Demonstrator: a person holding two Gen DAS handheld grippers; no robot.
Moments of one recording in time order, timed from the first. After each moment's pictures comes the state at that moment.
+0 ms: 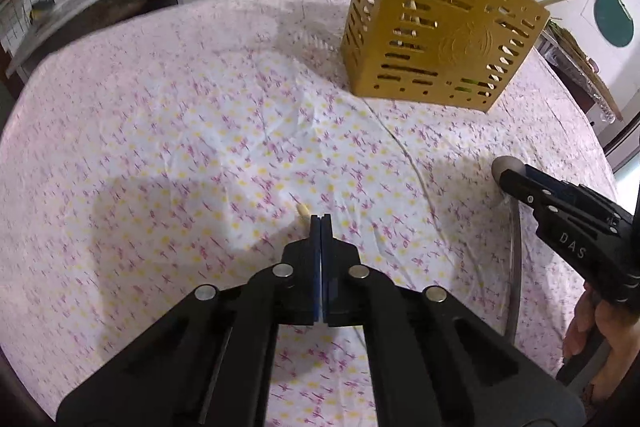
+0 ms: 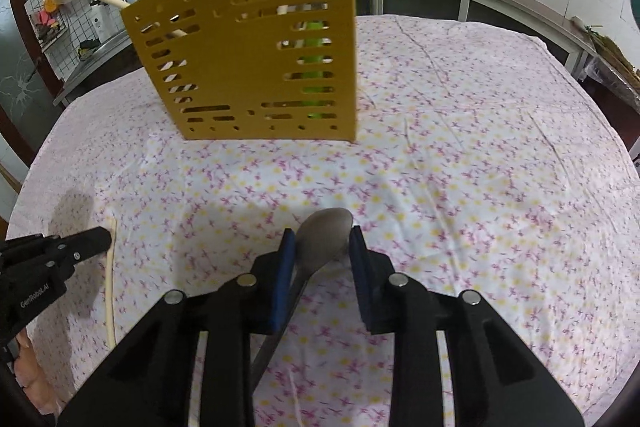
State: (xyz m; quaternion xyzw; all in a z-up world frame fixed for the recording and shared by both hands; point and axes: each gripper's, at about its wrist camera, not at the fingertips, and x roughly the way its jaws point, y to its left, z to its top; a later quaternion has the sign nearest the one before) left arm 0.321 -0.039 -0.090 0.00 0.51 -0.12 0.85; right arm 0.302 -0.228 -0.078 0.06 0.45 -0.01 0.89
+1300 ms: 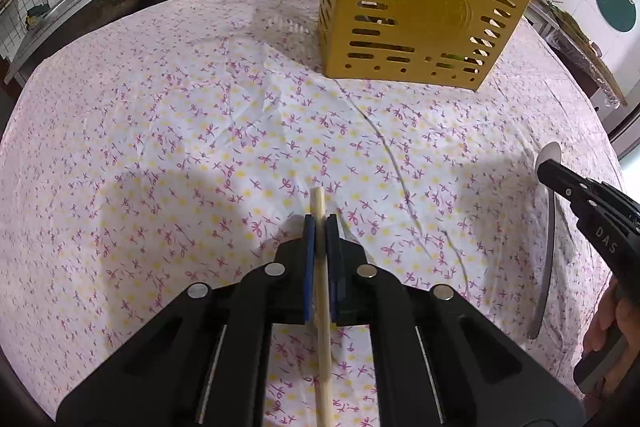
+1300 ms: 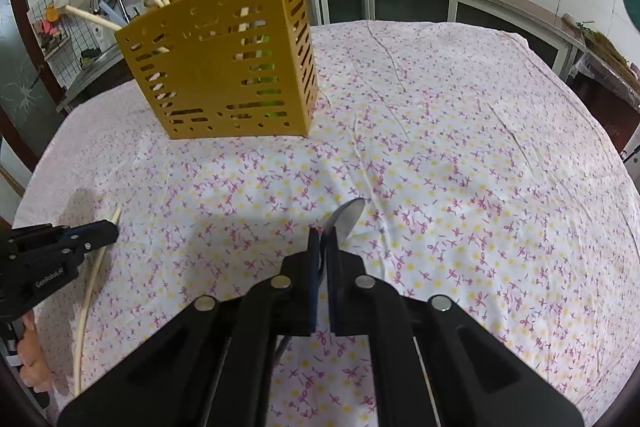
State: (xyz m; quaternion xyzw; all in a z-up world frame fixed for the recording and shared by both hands) left arm 0.319 -0.066 -0.092 0.03 0.52 -0.12 0.85; right arm 0.272 -0.275 -0.072 0.07 0.44 -0.01 0.90
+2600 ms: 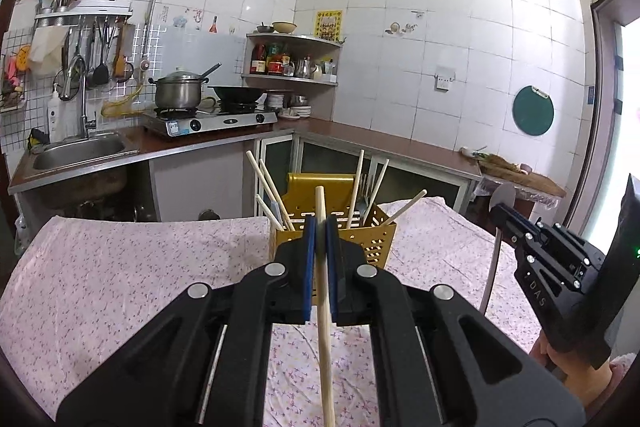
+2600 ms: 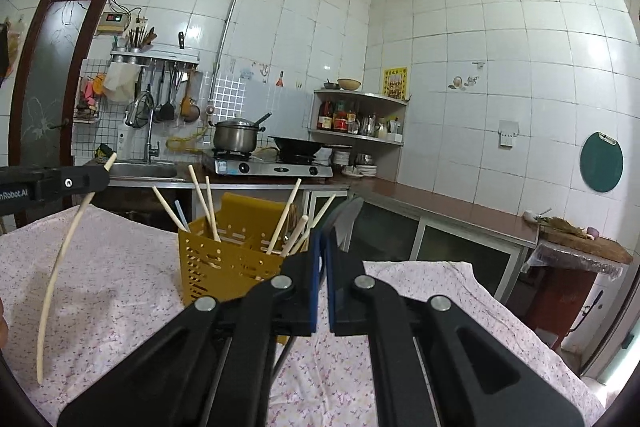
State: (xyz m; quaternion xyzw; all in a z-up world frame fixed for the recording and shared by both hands) left arm 0.238 -0.056 0.051 -0.03 0.16 -0.20 0.97; right arm 0.194 -0.248 0.047 -0.06 0.06 -0.04 1.00
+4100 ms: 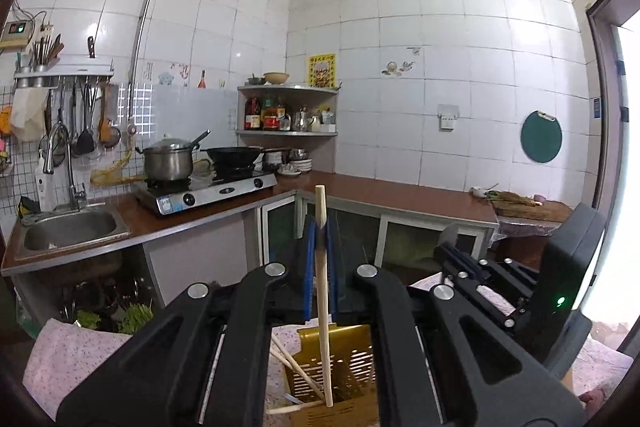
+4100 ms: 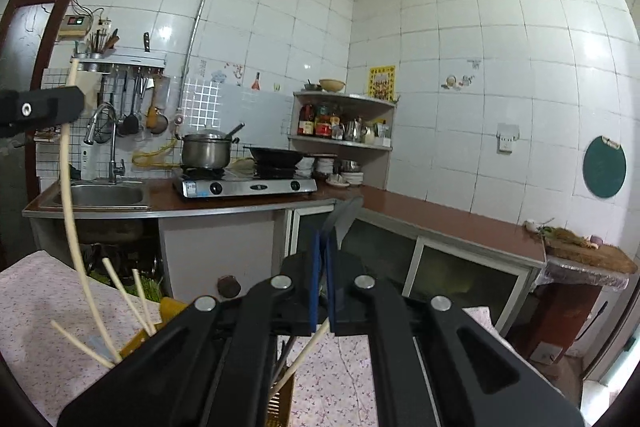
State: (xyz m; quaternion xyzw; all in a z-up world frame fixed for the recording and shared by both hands) left arm 0.352 -0.087 0.155 -0.01 0.08 -0.20 0.98; right arm 0.363 -0.243 0.108 -0.05 0.07 -0.08 0.99
